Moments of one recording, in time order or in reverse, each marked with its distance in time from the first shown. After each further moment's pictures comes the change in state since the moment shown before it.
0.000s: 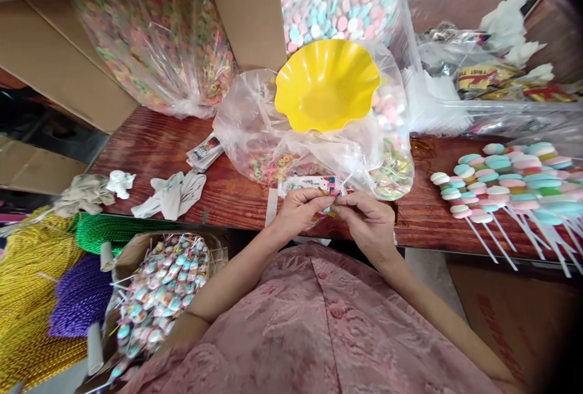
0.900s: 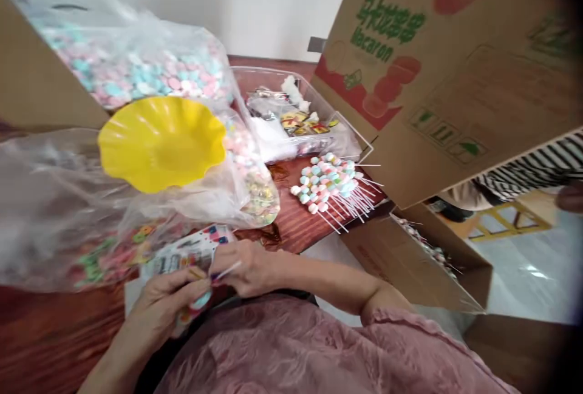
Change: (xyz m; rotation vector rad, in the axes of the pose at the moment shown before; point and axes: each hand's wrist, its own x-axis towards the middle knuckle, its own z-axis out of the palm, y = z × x) left_hand 0.000 0.006 -0.023 0.318 -0.191 -0.260; right_hand 0.026 -0.018 -0.030 -0.368 -0.690 -0.062
